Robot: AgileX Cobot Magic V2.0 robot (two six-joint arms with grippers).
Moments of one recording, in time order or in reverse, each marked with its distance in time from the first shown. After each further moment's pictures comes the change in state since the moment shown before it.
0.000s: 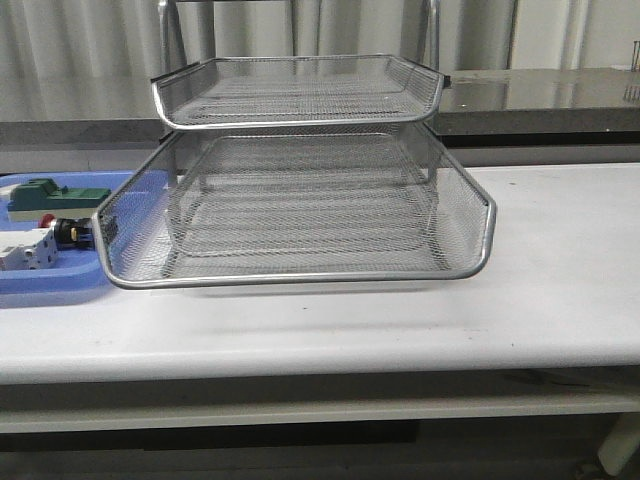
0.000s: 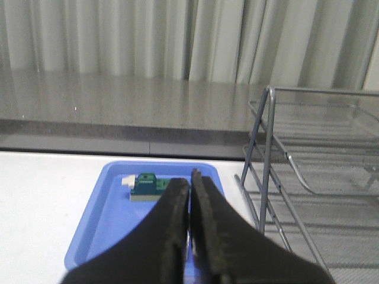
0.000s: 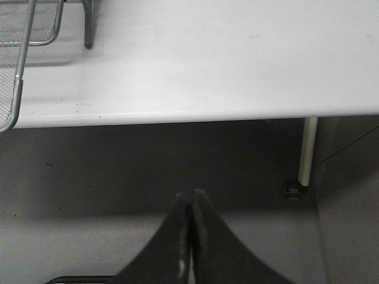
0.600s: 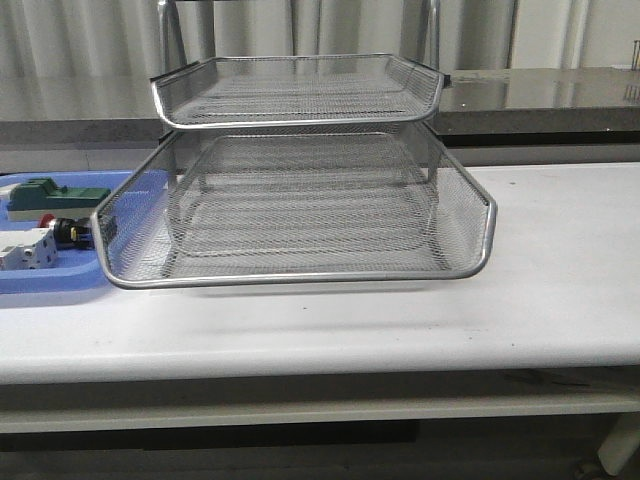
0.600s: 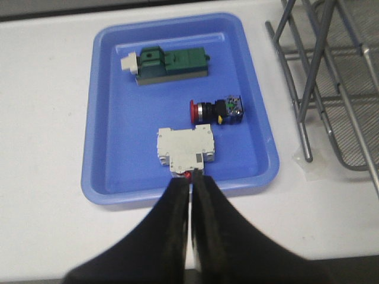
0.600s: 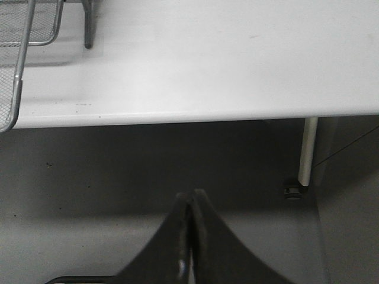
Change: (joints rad) left arm 0.000 0.848 -0.654 0.081 0.471 0.075; right arm 0.000 0.000 0.000 0.000 0.000 0.000
